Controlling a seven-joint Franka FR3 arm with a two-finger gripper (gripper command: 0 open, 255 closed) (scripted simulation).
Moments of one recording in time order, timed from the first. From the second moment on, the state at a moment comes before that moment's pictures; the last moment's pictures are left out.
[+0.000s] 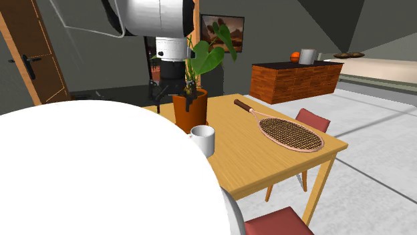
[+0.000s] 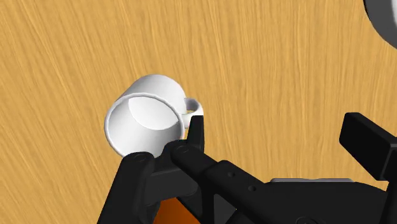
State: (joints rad) arm -0.11 -0.48 -0.26 -2.35 -0.05 1.85 -0.15
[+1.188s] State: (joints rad) arm -0.19 0.02 -0.46 -2.17 -0.02 2.08 -0.42
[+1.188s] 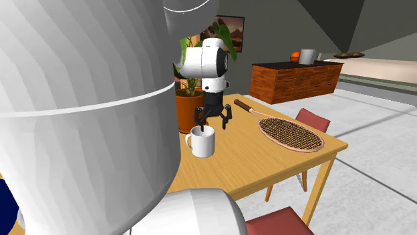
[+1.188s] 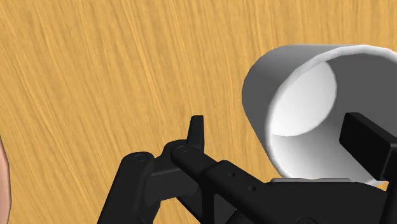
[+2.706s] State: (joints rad) arm -0.20 0.05 -0.46 -2.21 -0.01 2.15 -0.43
